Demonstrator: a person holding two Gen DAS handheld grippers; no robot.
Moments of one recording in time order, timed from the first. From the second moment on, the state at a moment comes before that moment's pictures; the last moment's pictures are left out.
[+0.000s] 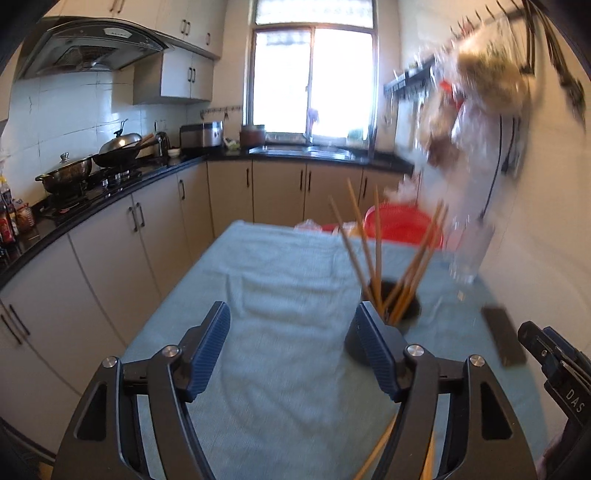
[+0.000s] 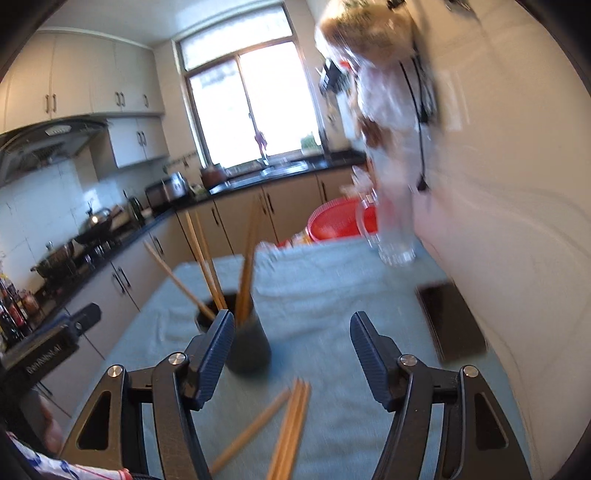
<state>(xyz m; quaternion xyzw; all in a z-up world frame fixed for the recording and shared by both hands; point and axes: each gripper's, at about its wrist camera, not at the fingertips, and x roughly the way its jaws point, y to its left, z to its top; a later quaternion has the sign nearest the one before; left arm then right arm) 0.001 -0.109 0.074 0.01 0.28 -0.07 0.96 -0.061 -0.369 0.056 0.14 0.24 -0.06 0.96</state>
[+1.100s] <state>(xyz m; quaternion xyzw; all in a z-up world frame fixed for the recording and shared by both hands) 0.002 -0.193 -0.061 0.17 0.46 -0.23 0.84 -0.087 -0.364 -0.054 0.12 0.41 -0.02 0.90</state>
